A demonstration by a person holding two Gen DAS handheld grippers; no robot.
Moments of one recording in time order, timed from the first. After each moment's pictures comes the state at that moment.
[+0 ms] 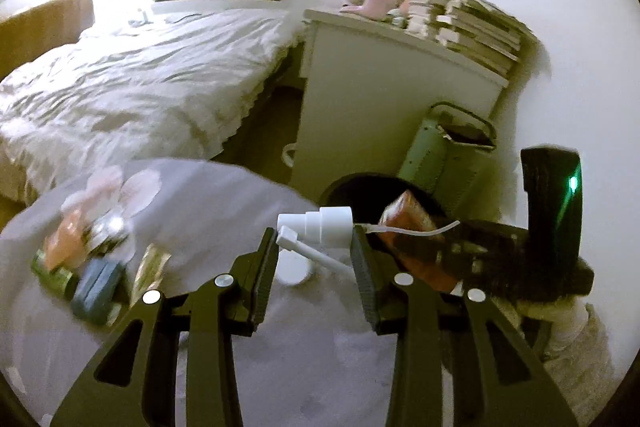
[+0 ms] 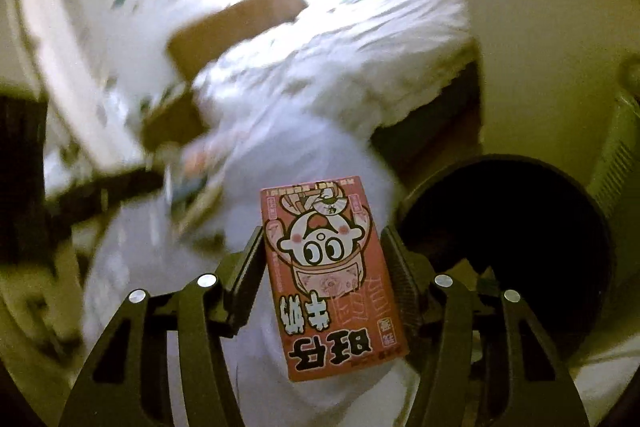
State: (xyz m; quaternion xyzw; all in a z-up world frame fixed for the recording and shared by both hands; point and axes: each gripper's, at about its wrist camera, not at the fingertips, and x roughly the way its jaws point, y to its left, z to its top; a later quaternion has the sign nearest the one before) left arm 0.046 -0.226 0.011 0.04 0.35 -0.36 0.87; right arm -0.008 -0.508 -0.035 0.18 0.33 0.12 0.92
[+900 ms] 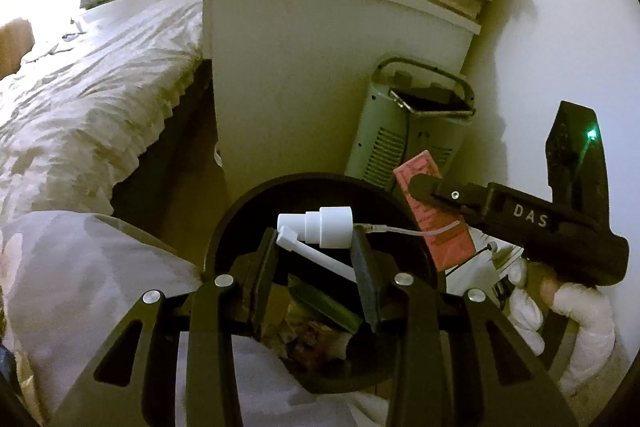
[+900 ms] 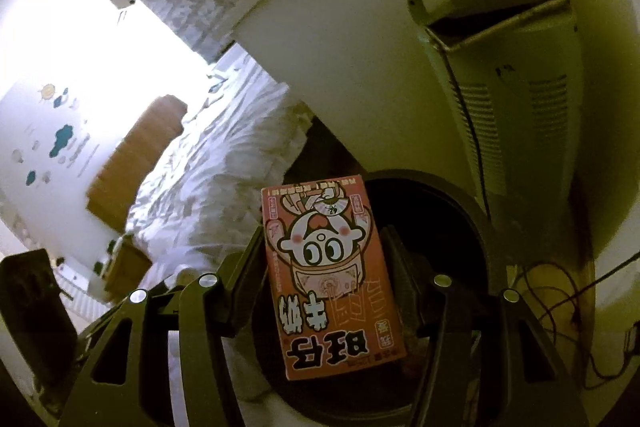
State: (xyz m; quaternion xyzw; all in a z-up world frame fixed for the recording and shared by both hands) left arm 0.071 -0.387 -0.040 0.10 0.36 -0.42 0.83; right arm -0.019 -0.655 -0.081 0.36 0.29 -0.07 0.88
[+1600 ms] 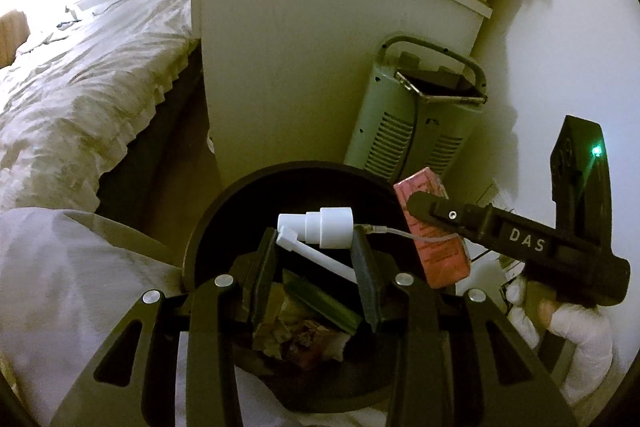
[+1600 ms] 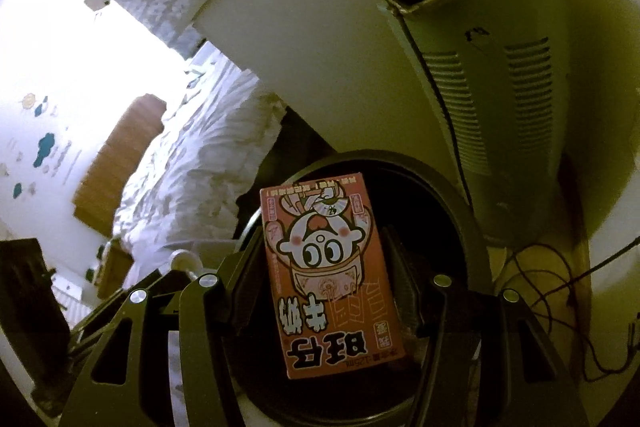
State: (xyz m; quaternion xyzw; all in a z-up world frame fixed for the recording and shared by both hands) left arm 0.083 -0.412 -0.060 0.11 0.39 -0.41 0.82; right arm -0.018 -0.670 -0.109 0.38 0.31 -0.10 0.87
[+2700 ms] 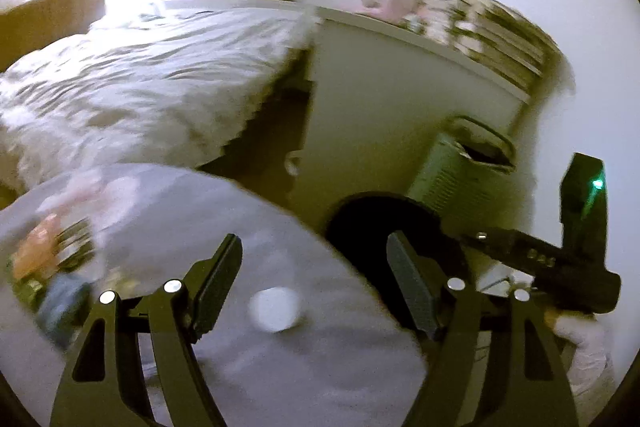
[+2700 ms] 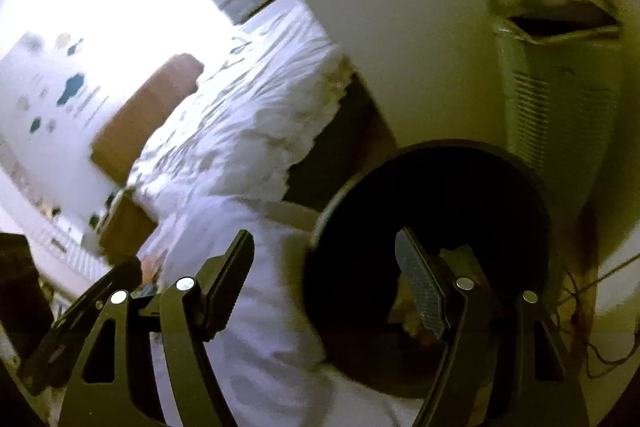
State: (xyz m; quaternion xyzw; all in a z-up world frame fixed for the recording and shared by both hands) left arm 0.077 -0.244 -0.011 0.01 0.35 -0.32 0.88; right arm 0.000 -0.550 -0.051 0.29 0.33 -0.01 0.90
